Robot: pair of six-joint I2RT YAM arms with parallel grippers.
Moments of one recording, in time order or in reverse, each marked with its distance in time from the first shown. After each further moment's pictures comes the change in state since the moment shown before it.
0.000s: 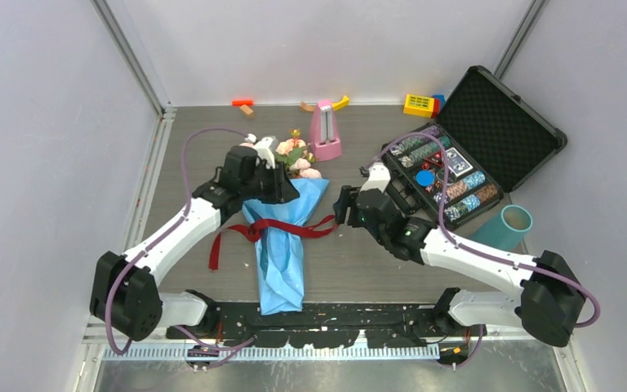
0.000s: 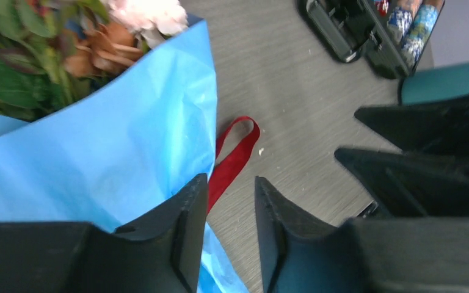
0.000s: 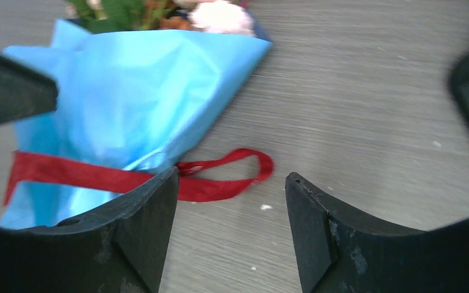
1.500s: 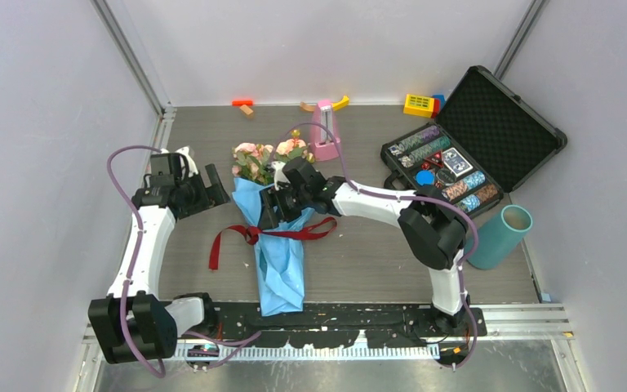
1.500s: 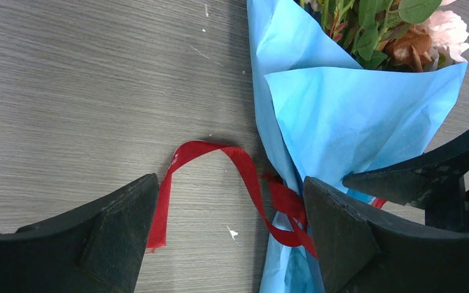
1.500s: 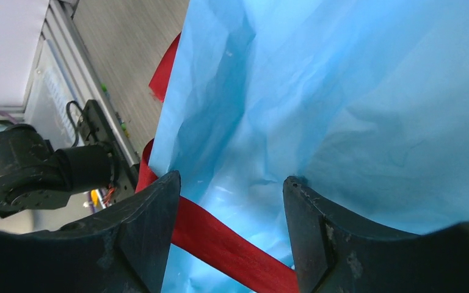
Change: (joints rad) left arm 0.575 -0.155 0.034 -0.482 -0.112 0.183; right arm 0.018 0.797 0.706 -0.070 -0.888 -0.143
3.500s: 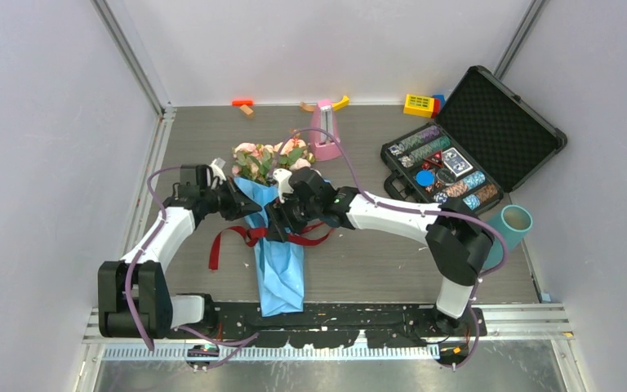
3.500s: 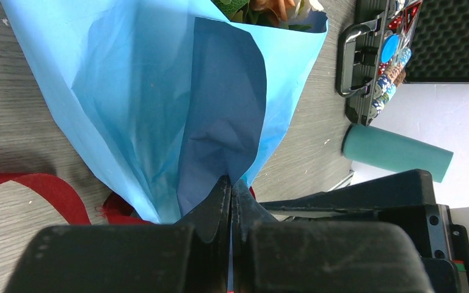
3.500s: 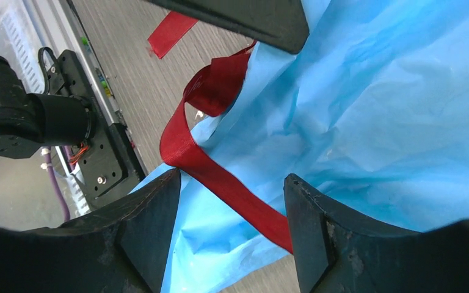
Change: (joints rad) left arm -0.126 0.130 -0.222 0.407 0.428 -0.388; right arm 0.063 -0.206 -0.170 -0.016 0.083 -0.154
